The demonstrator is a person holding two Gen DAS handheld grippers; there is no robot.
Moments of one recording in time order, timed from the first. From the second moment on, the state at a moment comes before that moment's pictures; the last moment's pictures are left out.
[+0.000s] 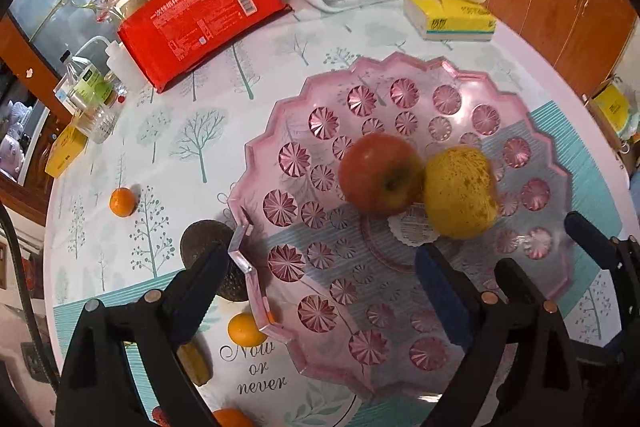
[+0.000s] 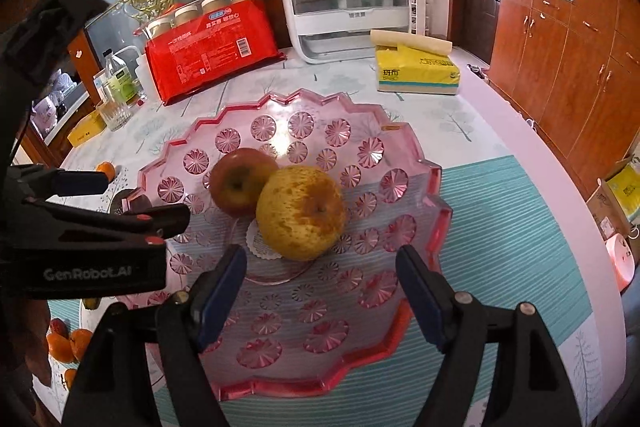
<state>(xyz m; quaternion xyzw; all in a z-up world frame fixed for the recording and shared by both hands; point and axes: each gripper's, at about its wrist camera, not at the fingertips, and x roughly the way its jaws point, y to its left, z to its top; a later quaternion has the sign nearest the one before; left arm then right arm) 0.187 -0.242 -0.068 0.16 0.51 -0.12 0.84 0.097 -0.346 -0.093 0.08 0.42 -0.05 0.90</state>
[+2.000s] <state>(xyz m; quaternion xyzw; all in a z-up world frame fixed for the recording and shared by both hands) 0.153 0.109 -0.009 0.14 0.44 -0.15 0.88 0.055 -0.143 -0.028 0.00 0.38 -0.10 0.92</state>
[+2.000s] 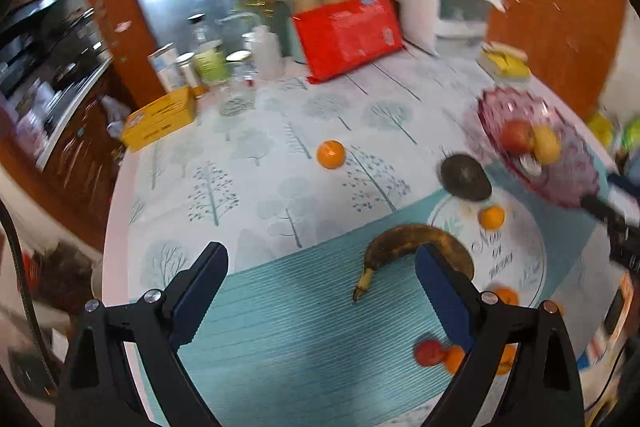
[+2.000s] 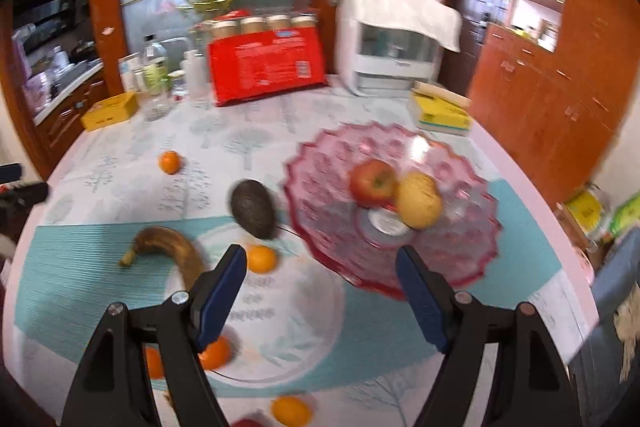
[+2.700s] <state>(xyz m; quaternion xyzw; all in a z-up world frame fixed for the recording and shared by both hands) 0.214 -0.012 -0.141 0.37 0.48 -0.37 0.70 0.157 -0.136 -0.077 0.02 0.48 0.02 0.88</state>
